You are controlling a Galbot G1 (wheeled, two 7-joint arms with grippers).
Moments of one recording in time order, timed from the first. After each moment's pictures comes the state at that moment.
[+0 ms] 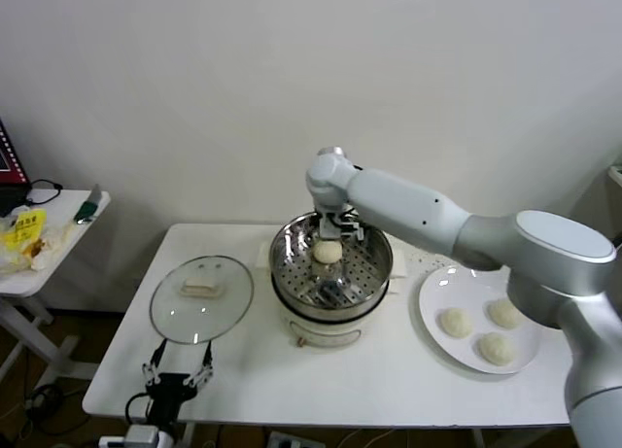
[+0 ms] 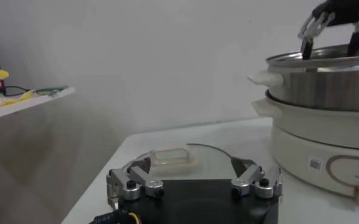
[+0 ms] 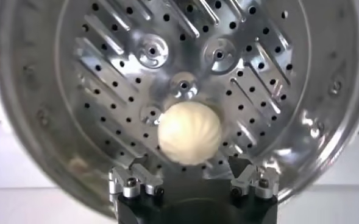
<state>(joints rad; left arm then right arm) 1.70 -1.44 -0.62 -1.98 -0.02 0.00 -0.03 0.40 1.30 -1.04 1.06 -0.59 0.56 -1.16</state>
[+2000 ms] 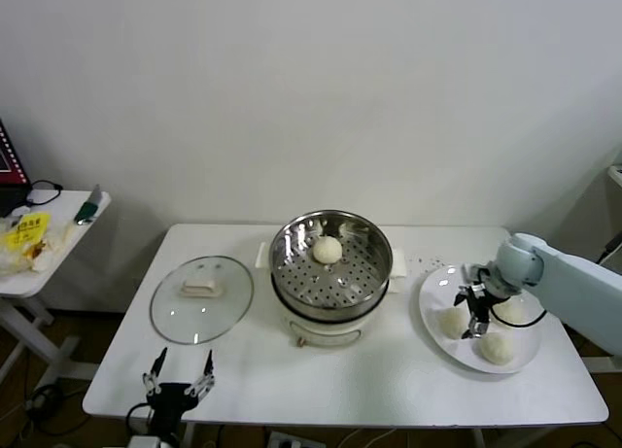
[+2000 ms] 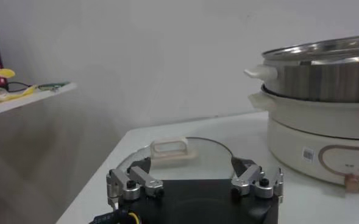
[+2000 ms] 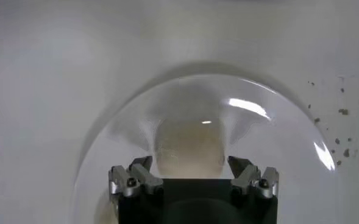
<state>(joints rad) 1.74 -1.46 -0.61 -1.99 0.00 -0.02 -0.04 0.00 0.66 -0.93 1.15 0.07 -0.27 -1.03</state>
